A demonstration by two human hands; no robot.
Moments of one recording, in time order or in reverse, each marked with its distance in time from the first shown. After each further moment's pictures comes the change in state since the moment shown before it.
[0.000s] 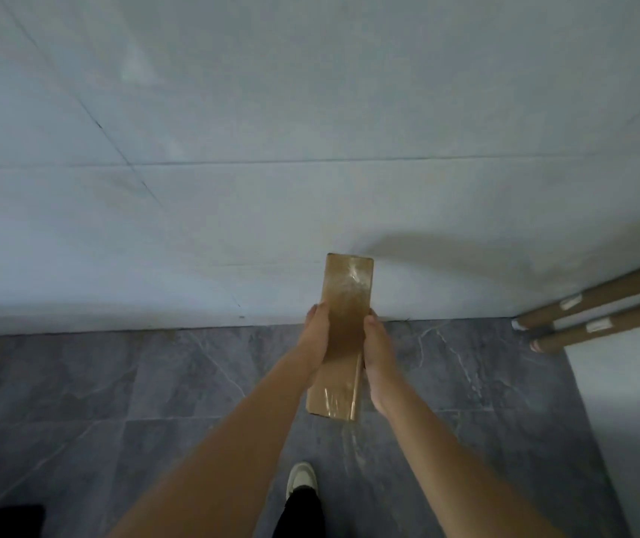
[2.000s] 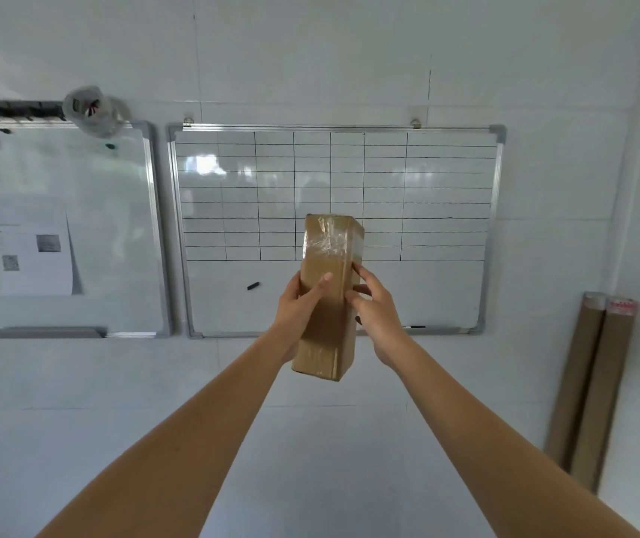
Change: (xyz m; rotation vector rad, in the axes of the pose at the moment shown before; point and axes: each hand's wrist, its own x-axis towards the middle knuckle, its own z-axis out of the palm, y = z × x) left_hand -0.643 0.135 0.063 -0.023 0.002 1.240; right_hand -0.554 -0.301 -0.149 -0.110 -0.102 -1.101
